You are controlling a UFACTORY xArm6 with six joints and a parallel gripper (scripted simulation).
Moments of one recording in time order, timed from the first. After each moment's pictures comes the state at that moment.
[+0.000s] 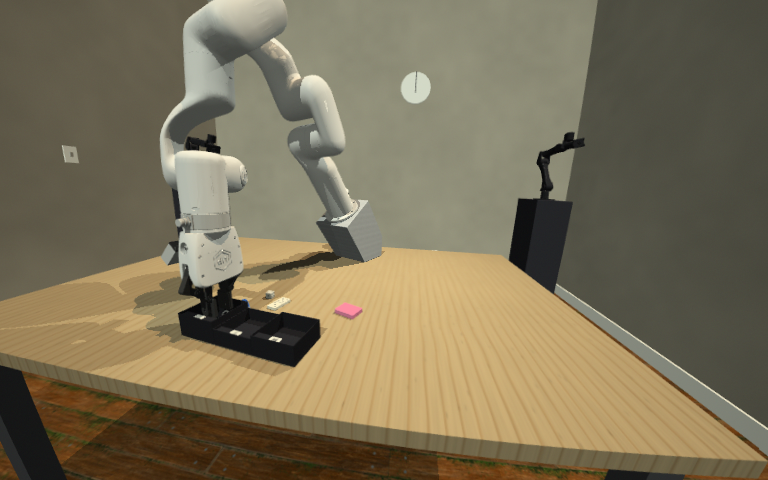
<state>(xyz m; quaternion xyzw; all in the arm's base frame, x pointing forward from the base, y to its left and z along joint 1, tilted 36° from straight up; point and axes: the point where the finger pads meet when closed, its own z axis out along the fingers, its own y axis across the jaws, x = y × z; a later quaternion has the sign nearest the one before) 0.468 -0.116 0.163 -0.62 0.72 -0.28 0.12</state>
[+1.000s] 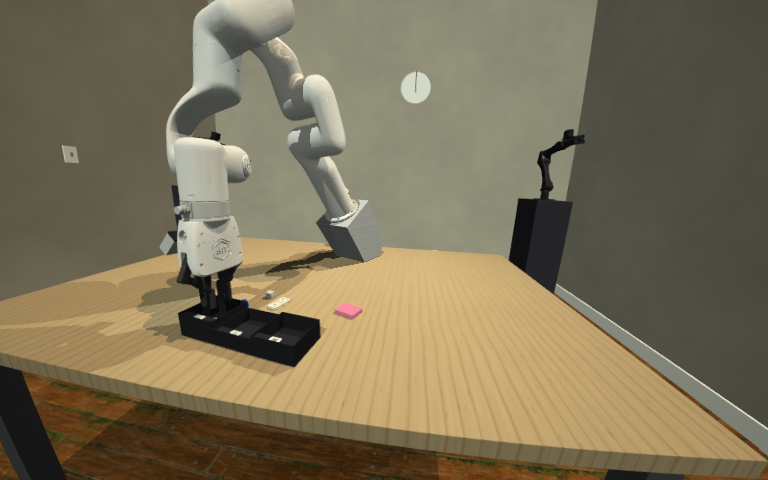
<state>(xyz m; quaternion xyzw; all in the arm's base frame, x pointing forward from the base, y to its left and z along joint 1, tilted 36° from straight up) 0.457 -0.111 0.180 -0.62 0.72 -0.28 0.12</state>
